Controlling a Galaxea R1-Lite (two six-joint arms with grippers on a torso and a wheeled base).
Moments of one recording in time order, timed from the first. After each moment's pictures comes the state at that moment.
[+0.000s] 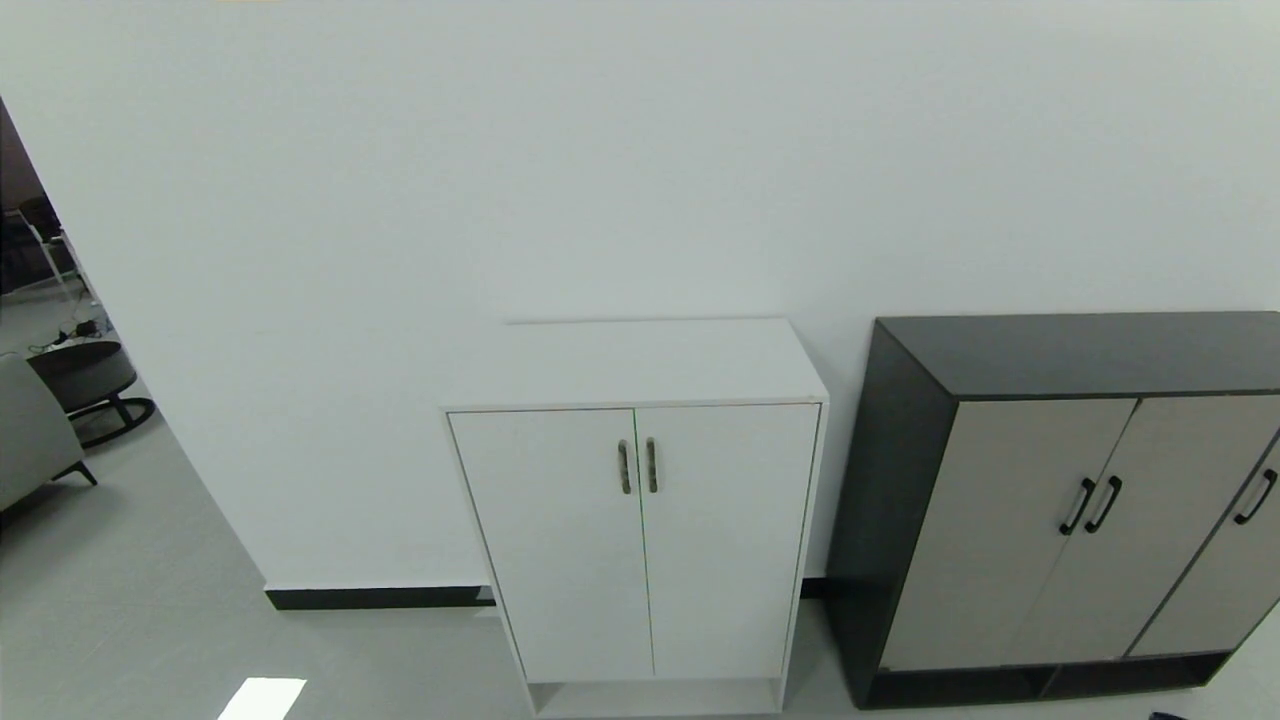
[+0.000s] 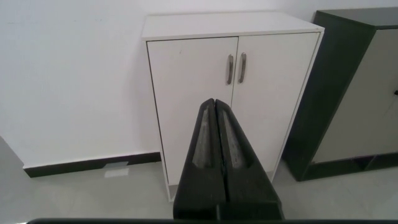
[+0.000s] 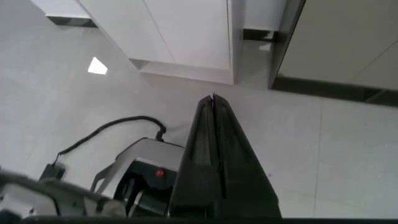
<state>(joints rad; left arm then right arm) 0.00 0.00 0.00 0.00 -0.09 0.00 0.16 0.92 0.00 -0.41 0.17 0.07</state>
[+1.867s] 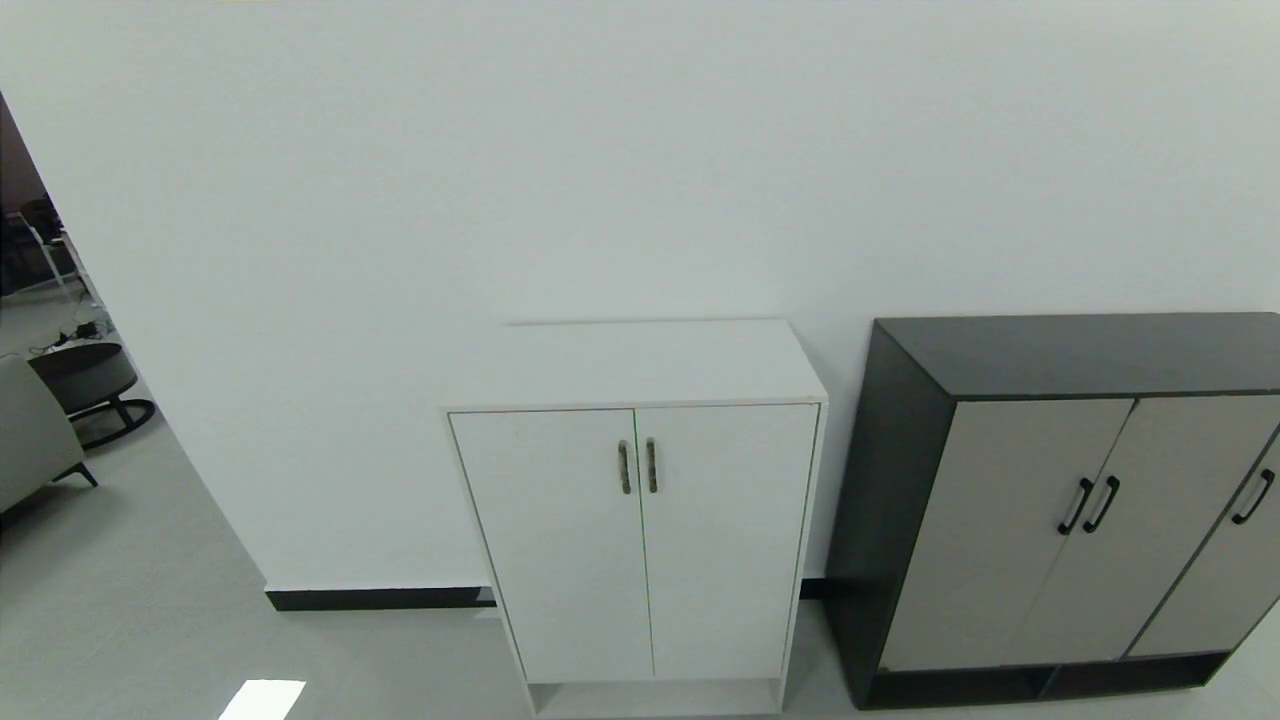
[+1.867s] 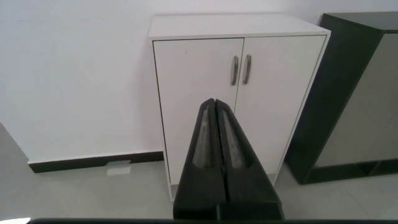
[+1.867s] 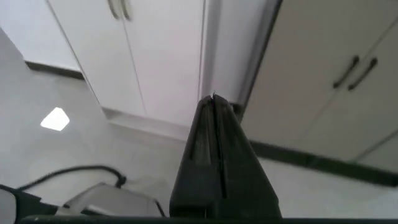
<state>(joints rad) 0.00 0.00 0.00 0.00 -0.06 0.00 0.07 0.26 -0.02 0.00 0.23 -0.09</state>
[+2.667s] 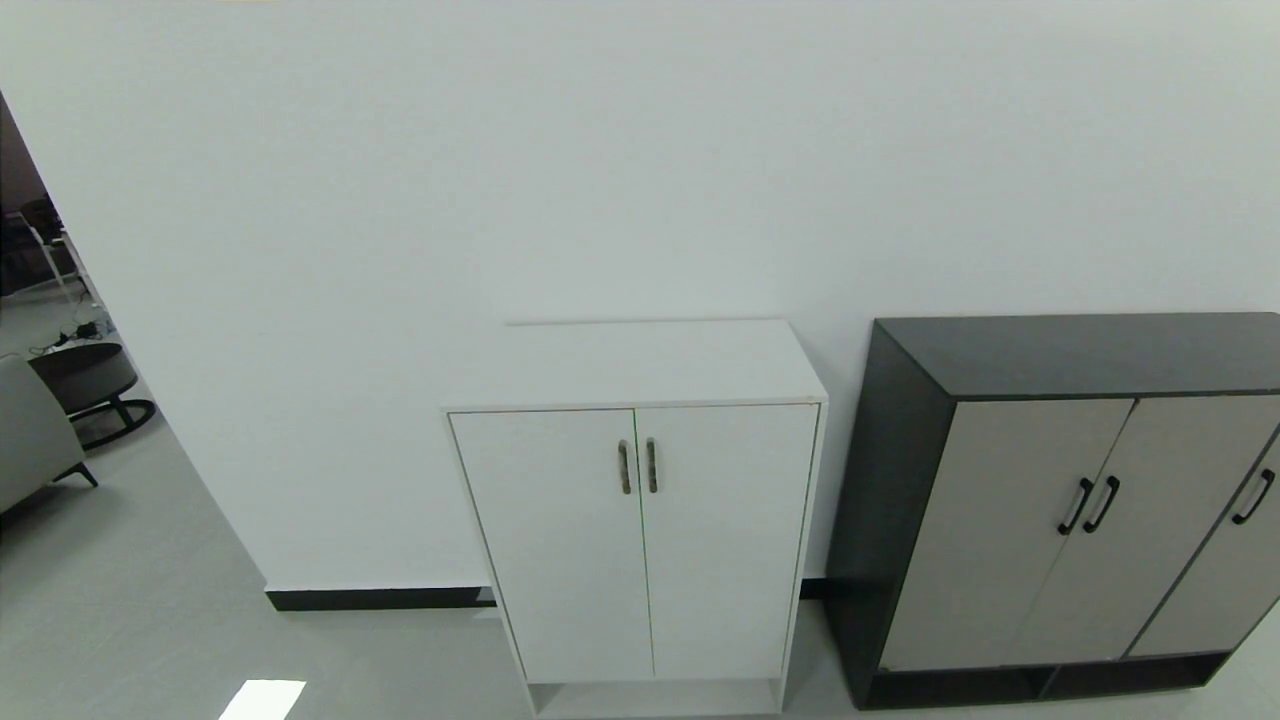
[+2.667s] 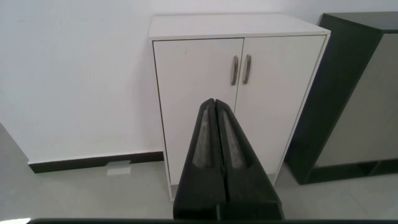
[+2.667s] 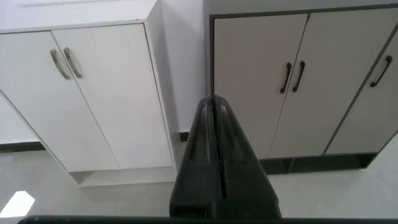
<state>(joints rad) 0.00 0.00 0.00 0.00 -0.07 0.00 -0.04 0.09 0.00 0.00 0.04 0.02</state>
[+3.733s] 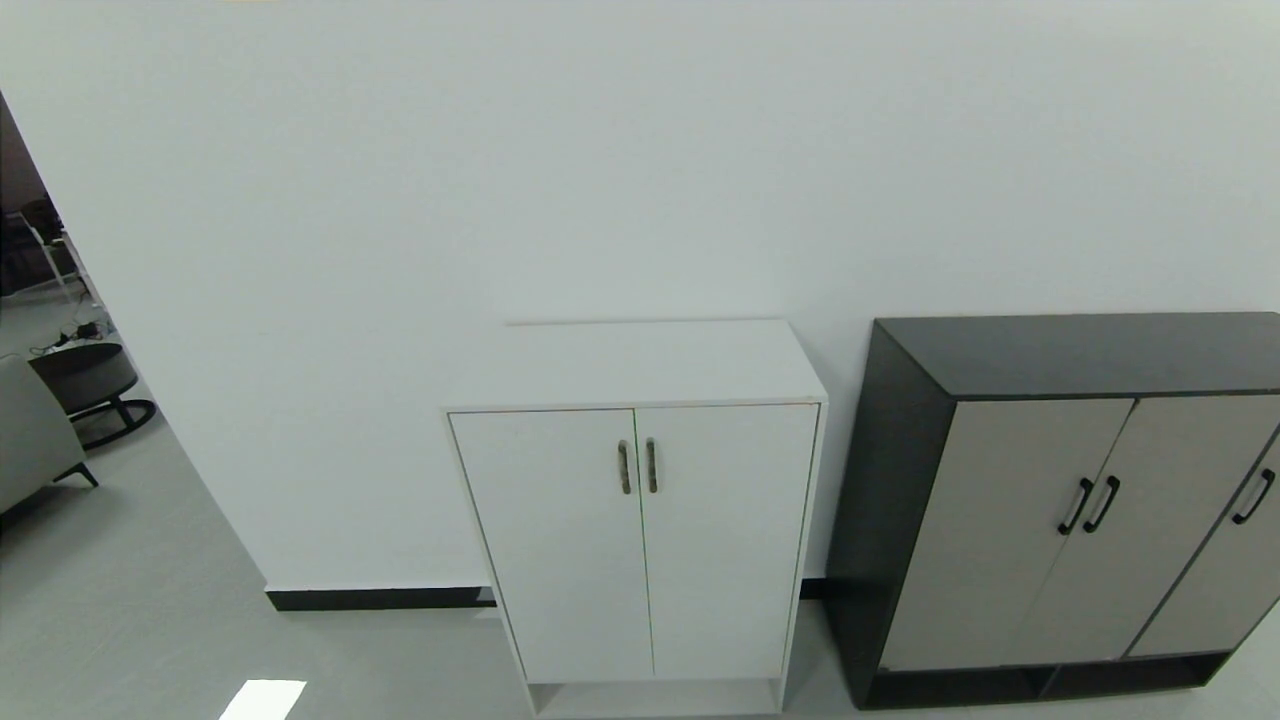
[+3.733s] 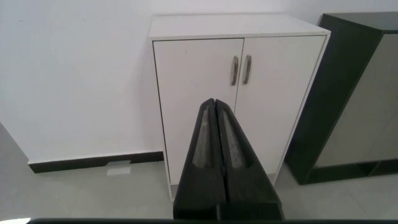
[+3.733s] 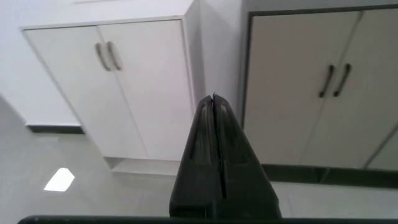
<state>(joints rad) 0.00 0.00 0.00 0.00 -0.07 0.00 0.15 0.10 0.00 -0.01 0.00 0.06</state>
